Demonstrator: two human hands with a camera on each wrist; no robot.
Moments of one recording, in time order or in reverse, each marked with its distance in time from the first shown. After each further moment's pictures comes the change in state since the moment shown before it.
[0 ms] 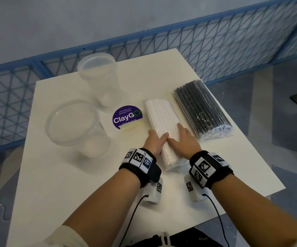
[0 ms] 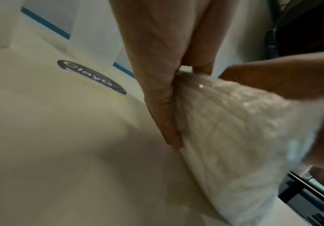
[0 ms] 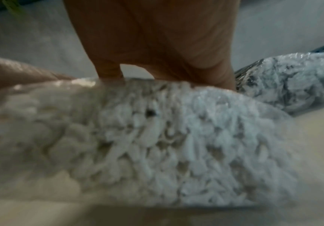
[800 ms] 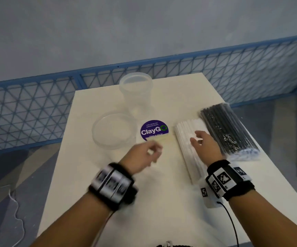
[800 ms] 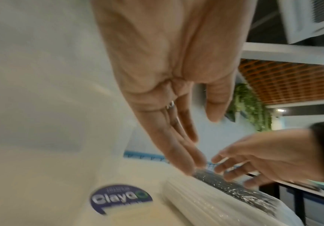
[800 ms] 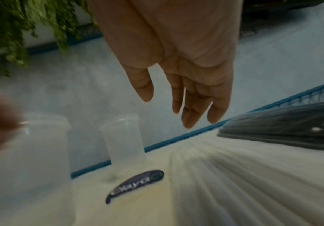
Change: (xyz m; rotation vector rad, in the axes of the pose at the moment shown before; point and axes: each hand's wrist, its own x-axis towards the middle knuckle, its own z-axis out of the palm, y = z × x) left_hand -0.082 0.006 -0.136 0.337 -0.058 0.370; right_hand -0.015 -0.063 -0.013 0.187 0.235 -0.115
